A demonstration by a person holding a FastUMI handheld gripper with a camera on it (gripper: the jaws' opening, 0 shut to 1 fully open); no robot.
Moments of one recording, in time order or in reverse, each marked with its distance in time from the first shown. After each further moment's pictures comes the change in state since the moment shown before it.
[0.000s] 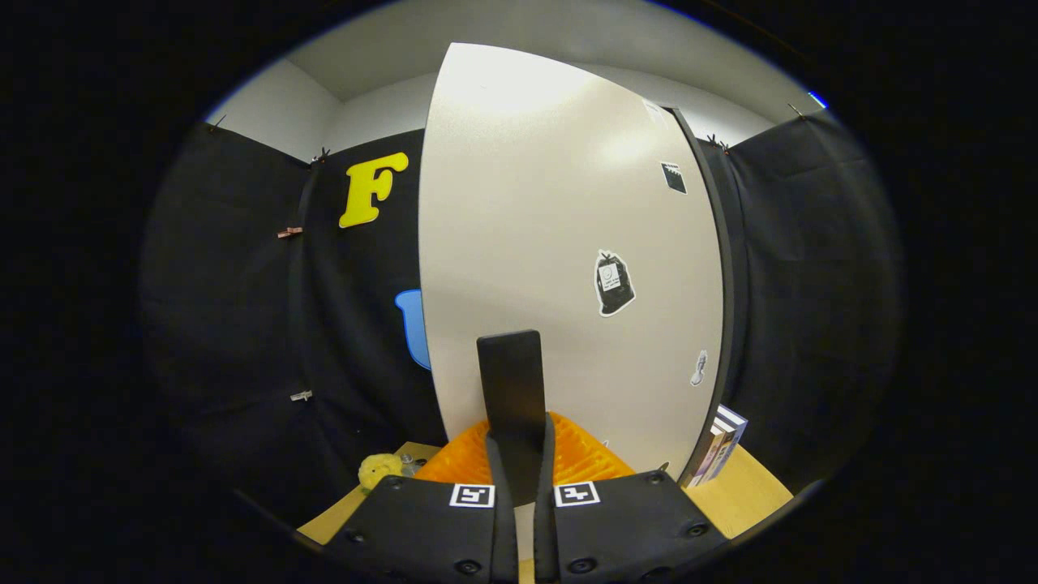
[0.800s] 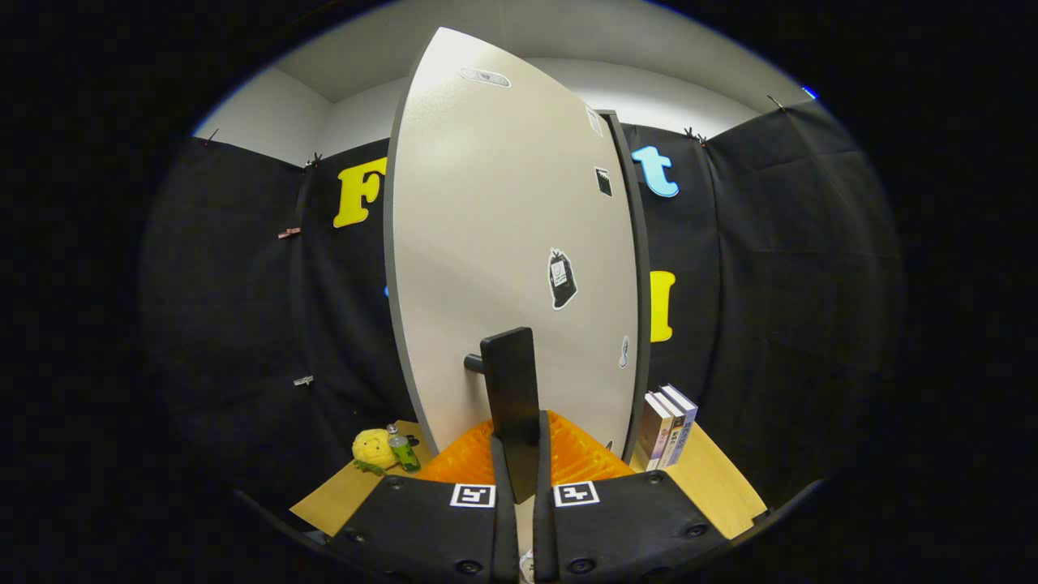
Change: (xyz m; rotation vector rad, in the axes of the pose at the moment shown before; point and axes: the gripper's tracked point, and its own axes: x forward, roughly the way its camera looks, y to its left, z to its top) arm -0.064 -0.069 0.003 0.001 0.044 -0.024
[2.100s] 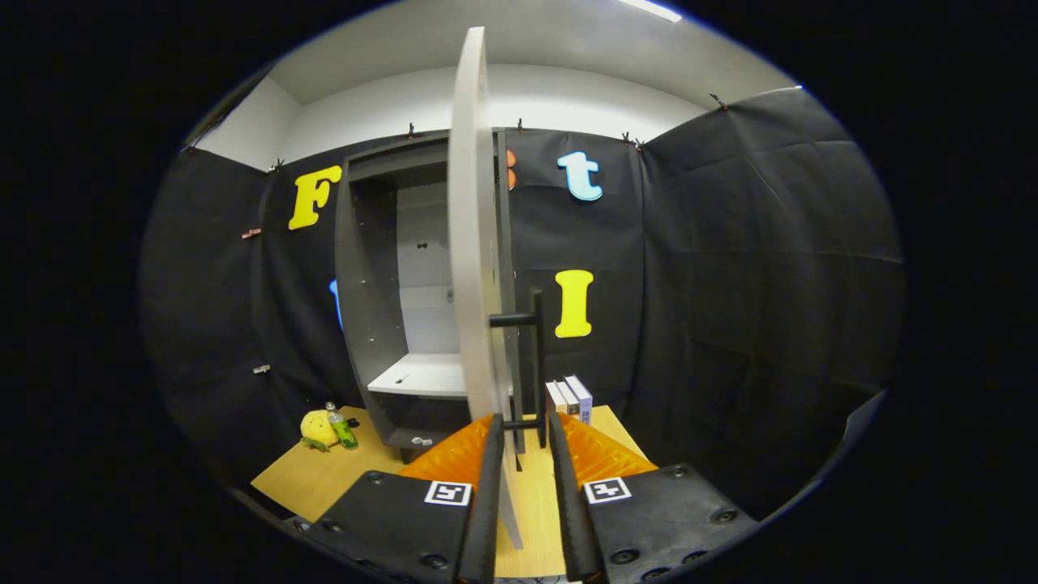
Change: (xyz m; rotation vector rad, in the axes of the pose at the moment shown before) arm -0.083 -0.111 -0.018 -0.030 0.019 -0.141
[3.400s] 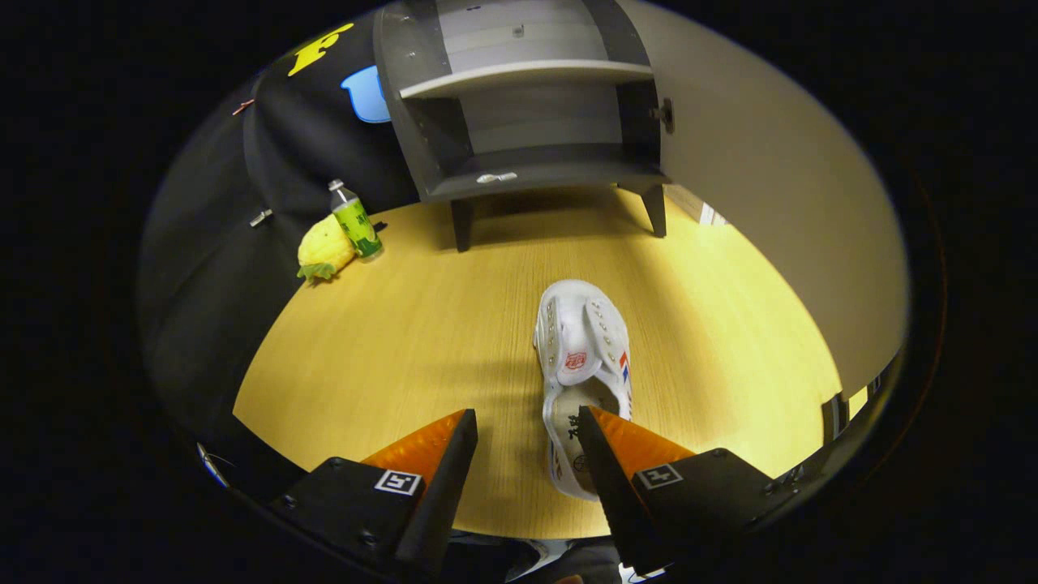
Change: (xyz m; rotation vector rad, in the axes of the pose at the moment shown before) arm 0.103 0.171 -0.436 0.056 0.692 0.089
